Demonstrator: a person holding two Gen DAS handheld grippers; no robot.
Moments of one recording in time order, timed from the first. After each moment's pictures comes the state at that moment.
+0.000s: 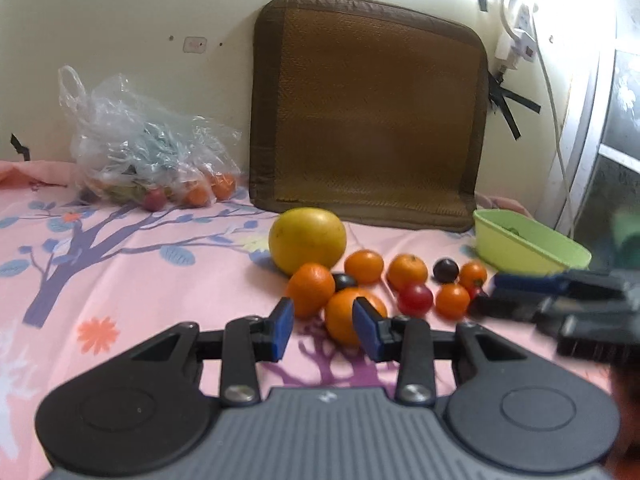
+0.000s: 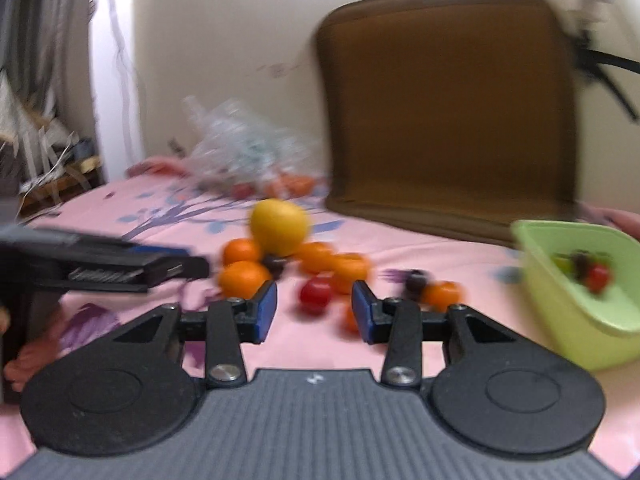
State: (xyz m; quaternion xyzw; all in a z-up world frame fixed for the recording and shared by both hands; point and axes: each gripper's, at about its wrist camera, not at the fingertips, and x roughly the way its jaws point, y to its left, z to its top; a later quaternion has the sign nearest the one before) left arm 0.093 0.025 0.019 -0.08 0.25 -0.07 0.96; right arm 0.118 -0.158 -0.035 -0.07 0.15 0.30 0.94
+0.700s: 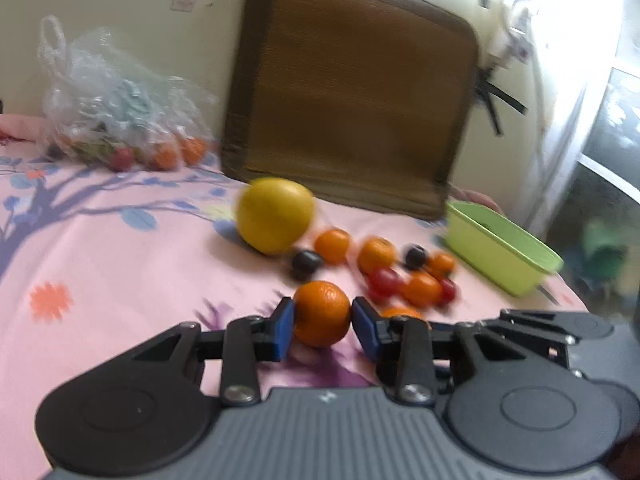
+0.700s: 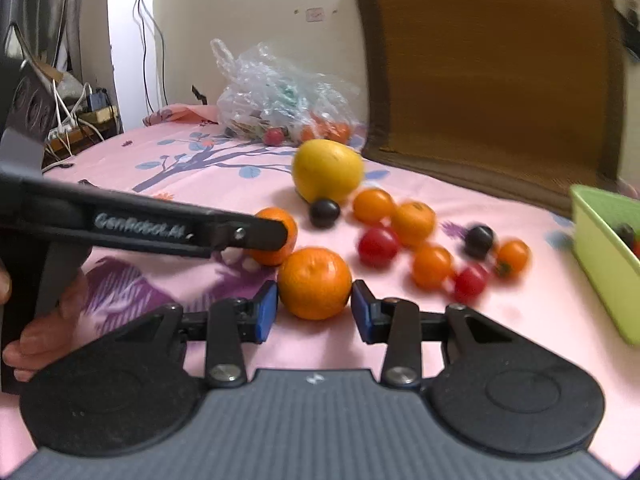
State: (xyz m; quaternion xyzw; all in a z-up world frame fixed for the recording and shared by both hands) left arm 0.092 0.012 0.010 -0.12 0.28 -0.13 0.94; right arm 0.108 -0.140 -0.059 -0.10 0.20 0.30 0.93
